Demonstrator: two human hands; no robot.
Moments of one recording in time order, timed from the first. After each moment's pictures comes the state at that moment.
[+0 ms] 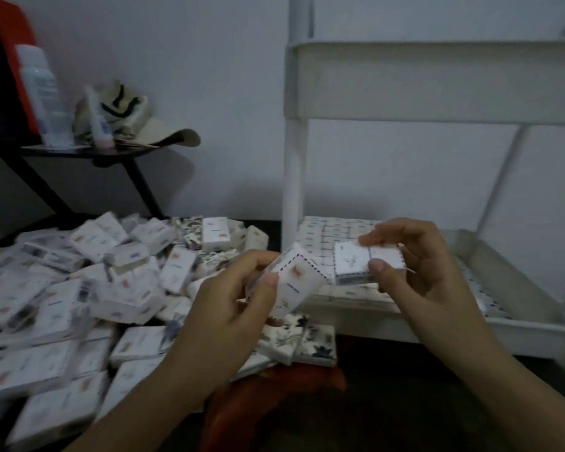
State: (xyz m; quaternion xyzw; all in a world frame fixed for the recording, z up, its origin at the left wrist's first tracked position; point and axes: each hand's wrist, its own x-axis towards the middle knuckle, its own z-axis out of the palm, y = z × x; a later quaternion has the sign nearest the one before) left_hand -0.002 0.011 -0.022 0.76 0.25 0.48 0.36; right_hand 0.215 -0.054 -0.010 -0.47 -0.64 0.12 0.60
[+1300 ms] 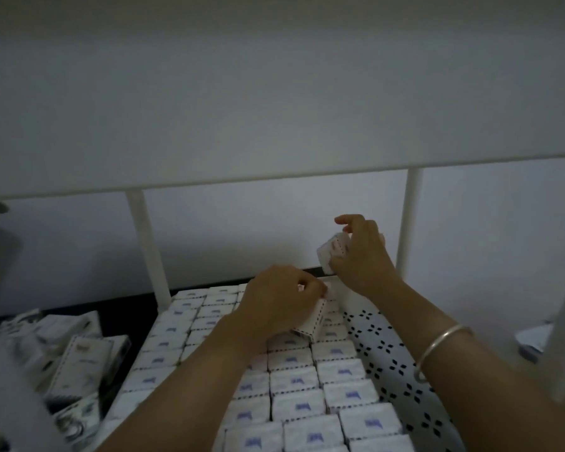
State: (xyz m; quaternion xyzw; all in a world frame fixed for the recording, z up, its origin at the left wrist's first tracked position) left_hand 0.290 0.163 -0.012 0.91 0.32 0.19 0.18; right_hand 0.439 0.112 -0.008 -0.74 -0.48 0.00 0.47
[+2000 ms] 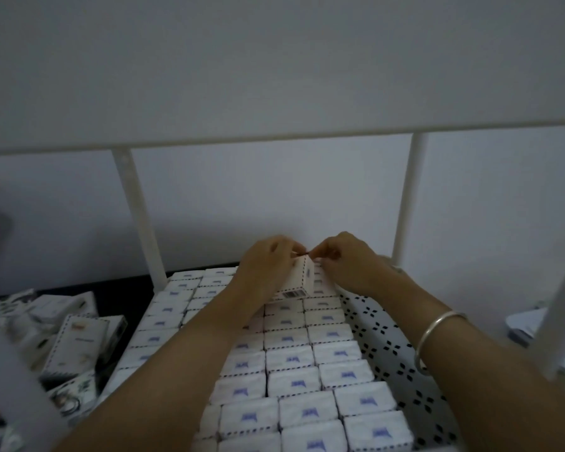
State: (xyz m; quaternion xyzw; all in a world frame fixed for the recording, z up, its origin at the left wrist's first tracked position) left_hand 0.292 0.175 -0.013 0.81 0.35 0.30 0.35; right_hand 0.452 0.121 -0.036 -0.74 -0.59 0.07 0.33
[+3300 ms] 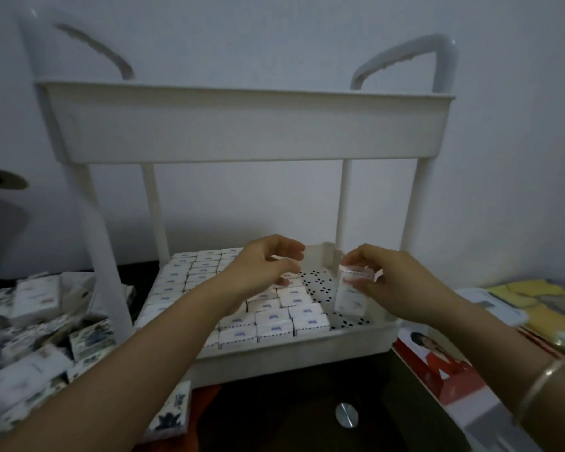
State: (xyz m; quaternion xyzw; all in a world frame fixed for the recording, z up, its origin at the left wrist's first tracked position) left_hand 0.229 0.066 0.011 0.80 0.22 0.25 0.51; right_hand 0.394 -0.097 0.013 -0.78 -0.56 0.00 0.29
